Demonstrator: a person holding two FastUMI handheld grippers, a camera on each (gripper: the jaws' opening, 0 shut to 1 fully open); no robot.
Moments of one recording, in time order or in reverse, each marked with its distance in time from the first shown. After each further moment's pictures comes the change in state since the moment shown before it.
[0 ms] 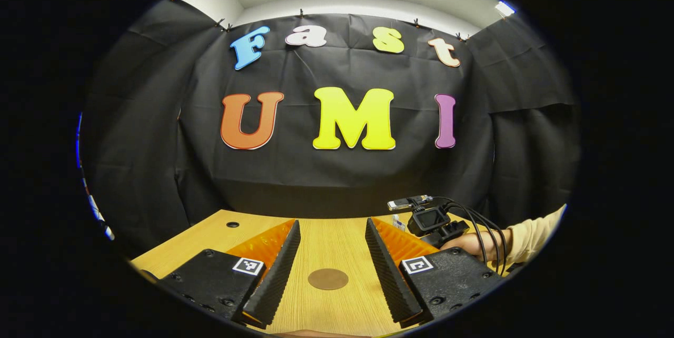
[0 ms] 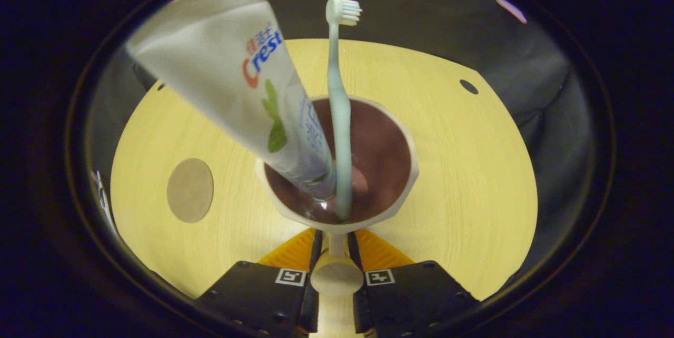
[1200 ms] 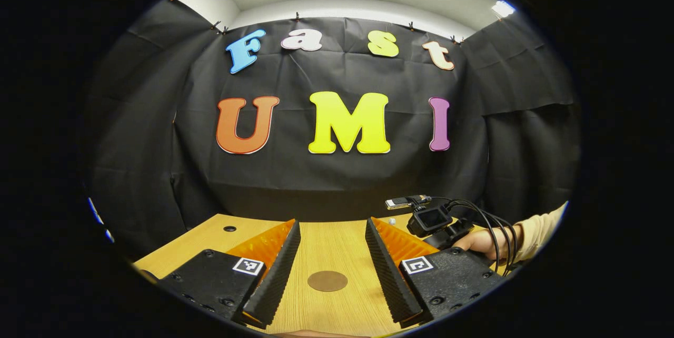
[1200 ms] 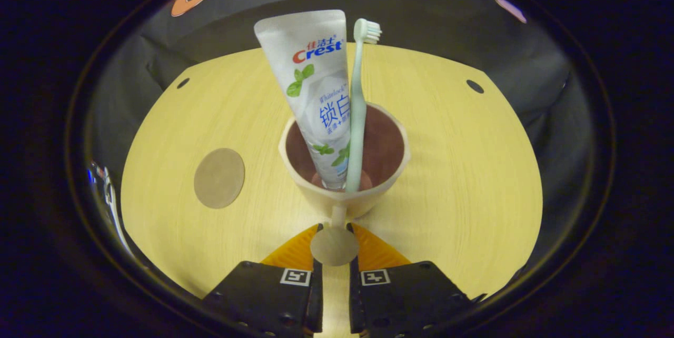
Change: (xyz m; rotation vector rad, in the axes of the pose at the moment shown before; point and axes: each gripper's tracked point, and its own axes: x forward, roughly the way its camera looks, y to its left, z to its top) left arm -0.005 -0.003 0.006 0.009 -0.020 -0.035; right arm -0.032 0.024 -0.017 -0.017 -0.003 0.063
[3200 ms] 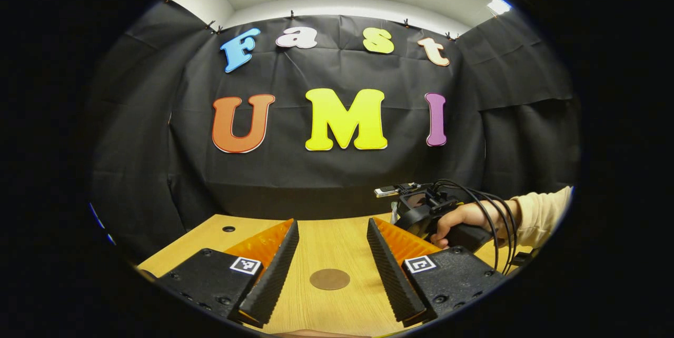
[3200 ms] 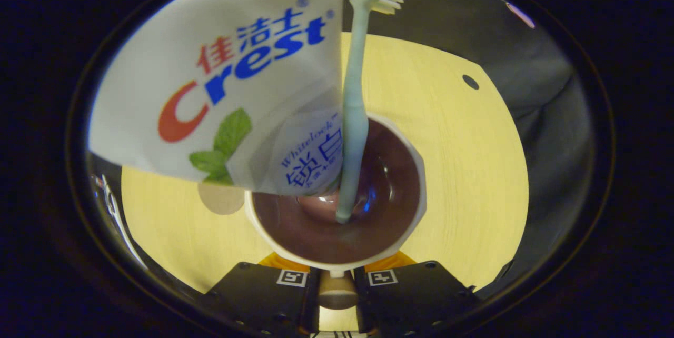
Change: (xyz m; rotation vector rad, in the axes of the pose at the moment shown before) left arm -0.001 0.013 -0.002 0.021 0.004 -0.002; right arm -0.023 0.008 0.017 0.002 0.131 -0.064
